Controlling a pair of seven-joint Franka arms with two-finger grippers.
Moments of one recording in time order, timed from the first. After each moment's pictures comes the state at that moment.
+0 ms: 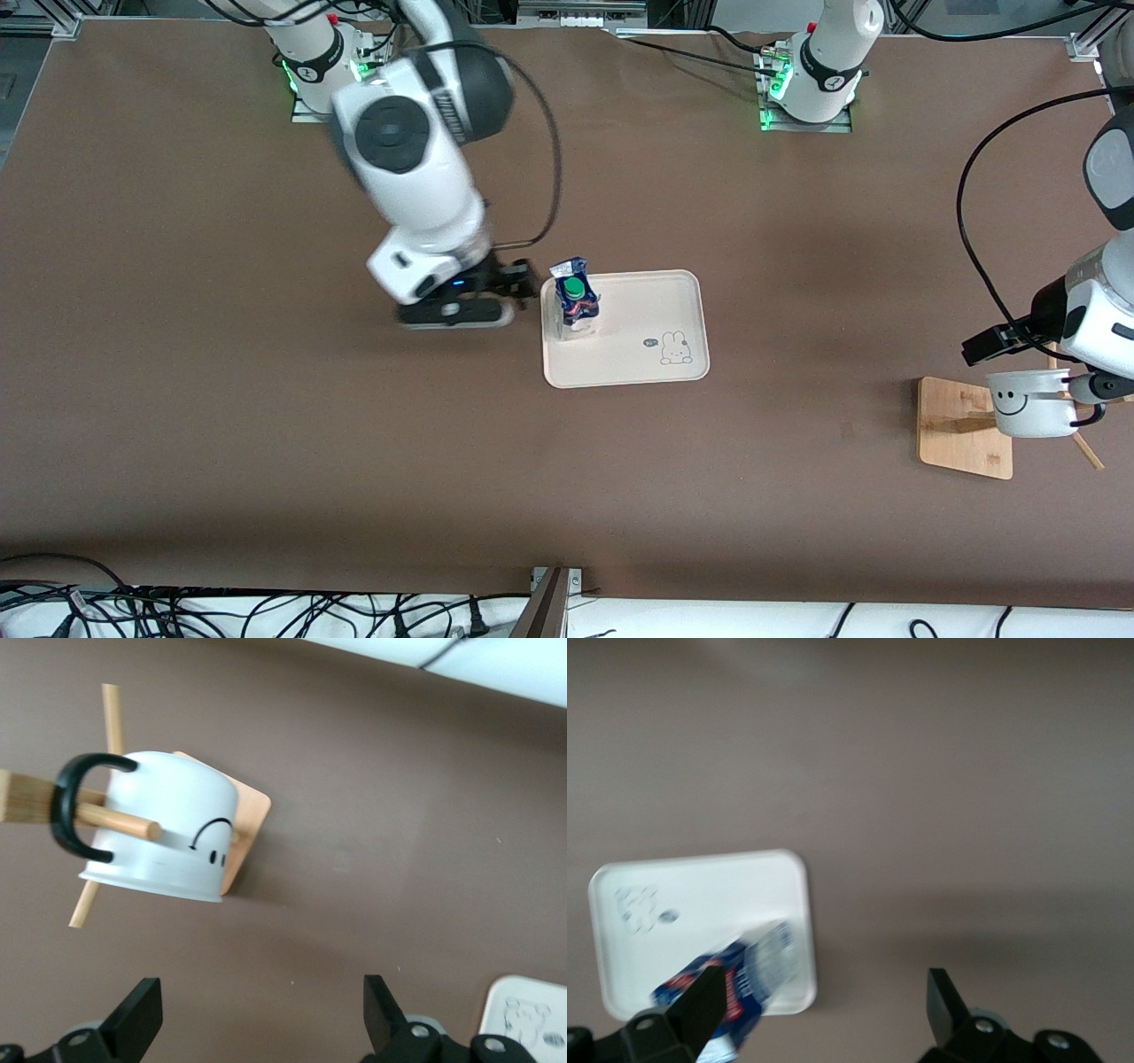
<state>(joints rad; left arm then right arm) 0.02 0.31 0.00 -1.48 0.11 1.86 -0.33 0.76 0.49 -0.32 -1.29 0.18 1.89 0.50</state>
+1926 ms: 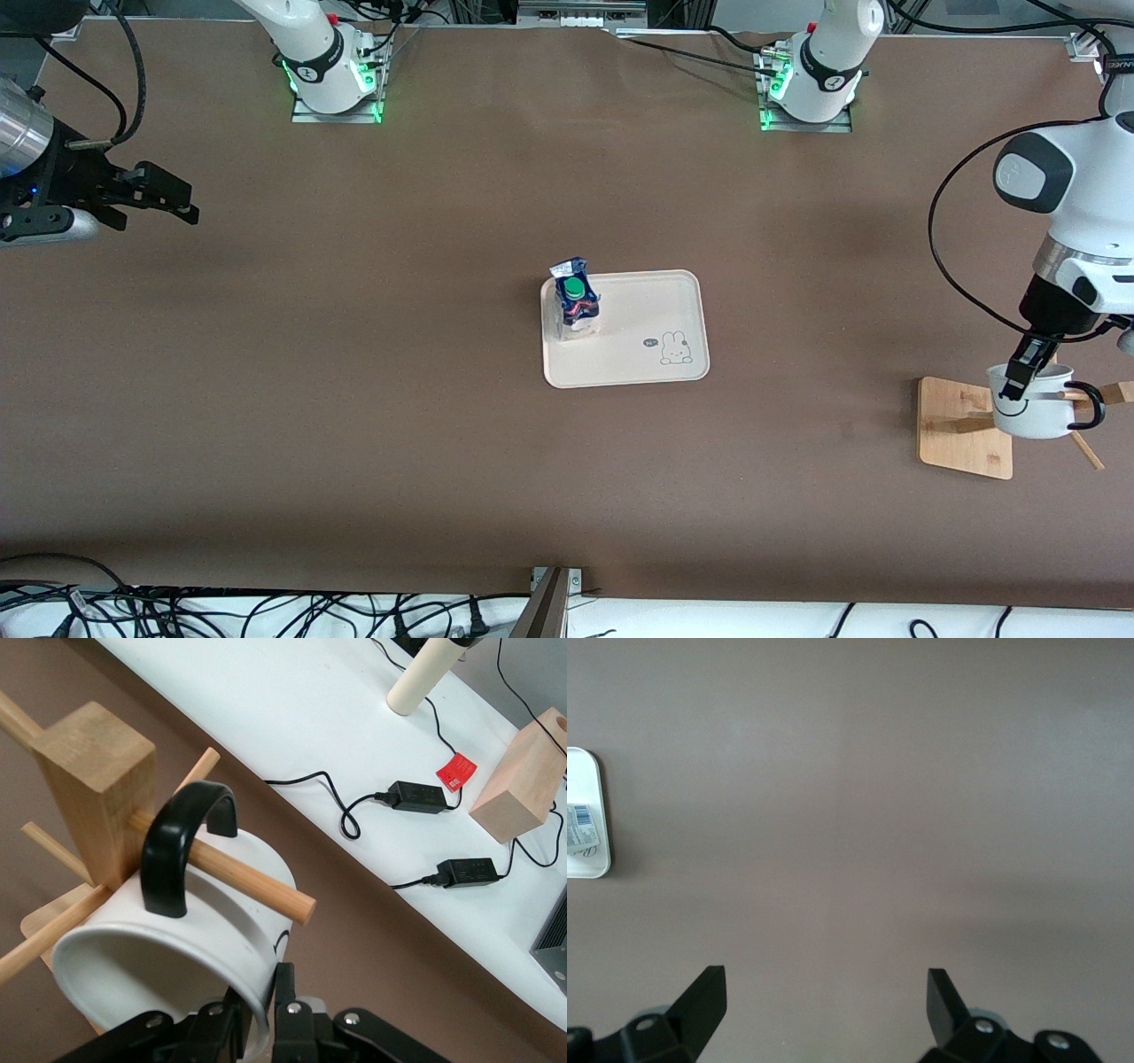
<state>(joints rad) 0.14 0.17 -0.01 -2.10 -0.09 2.91 -0.52 0.13 0.00 -0.10 -1.67 0.06 1.64 -0.04</state>
